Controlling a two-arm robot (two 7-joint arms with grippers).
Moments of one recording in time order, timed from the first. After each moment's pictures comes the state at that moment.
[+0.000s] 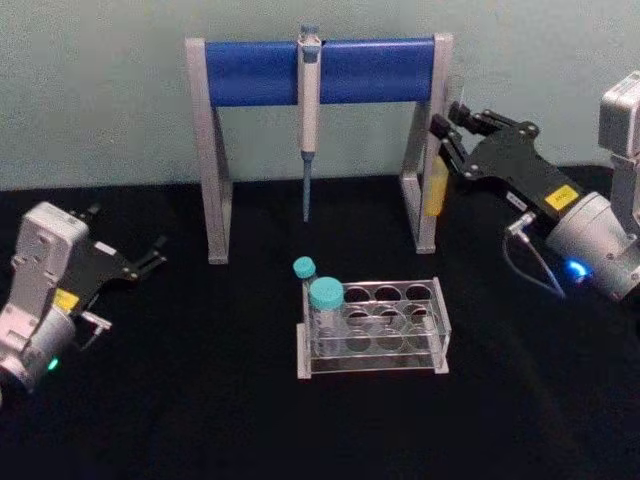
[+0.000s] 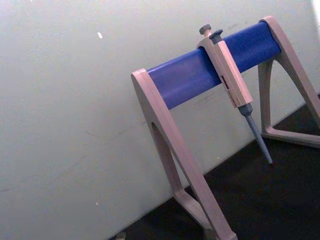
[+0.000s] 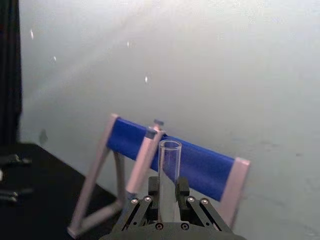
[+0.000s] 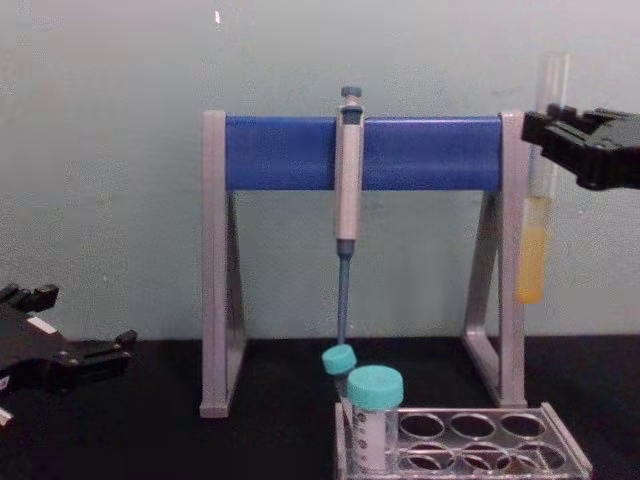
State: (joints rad) left arm -0.20 0.60 0.45 -1.41 -0.25 -0.12 0.03; right arm 0.25 0.47 -0.29 -1.60 0.36 -0.11 0.35
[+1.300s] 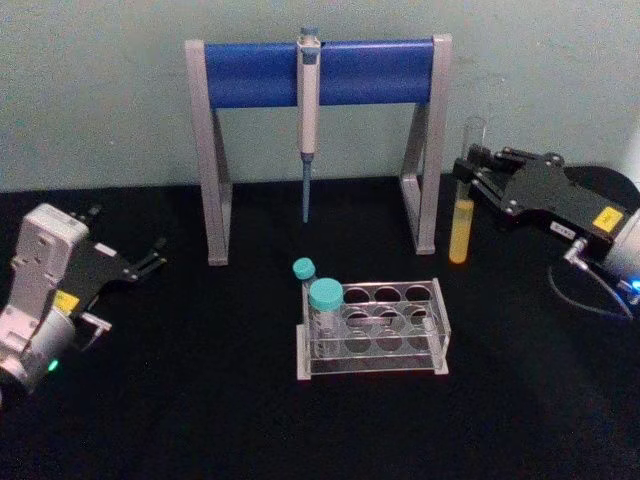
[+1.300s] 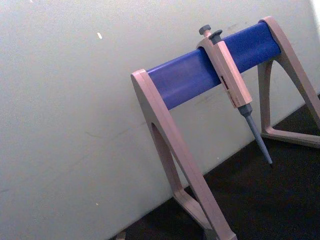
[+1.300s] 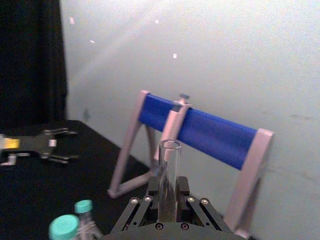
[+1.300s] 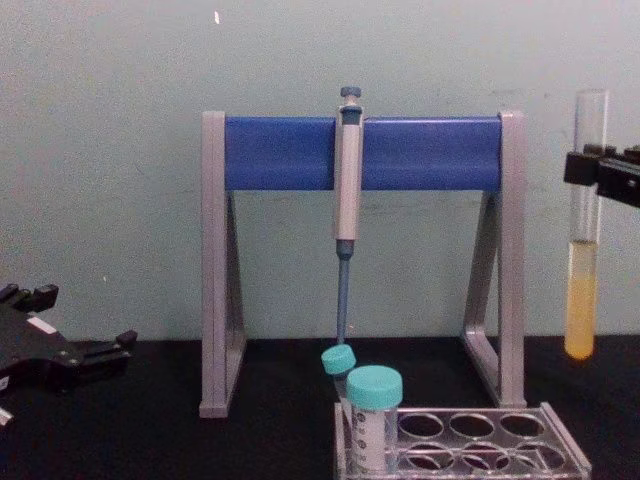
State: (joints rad) left arm -0.20 0.60 0.45 -1.41 -0.25 -0.12 0.03; right arm 0.23 0.63 -0.29 -1.62 0.56 -0.02 0.53
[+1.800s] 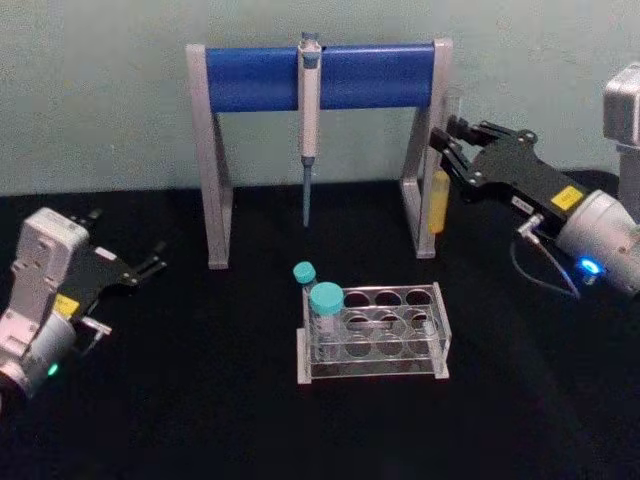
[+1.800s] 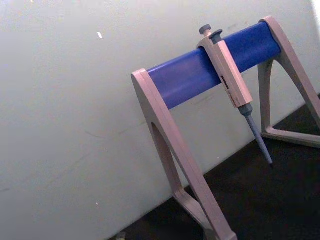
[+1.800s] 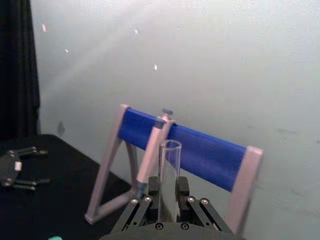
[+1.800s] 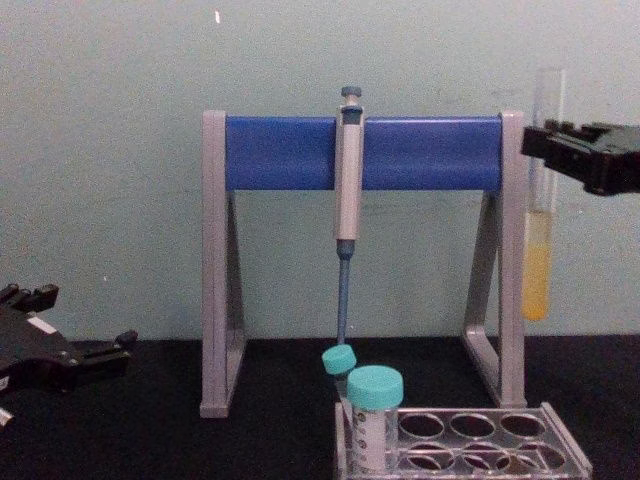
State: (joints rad) left arm -0.20 0.60 0.45 -1.41 -0.25 -0.12 0.03; right arm 0.29 0.50 -0.31 -1.58 0.46 -0.02 0.42
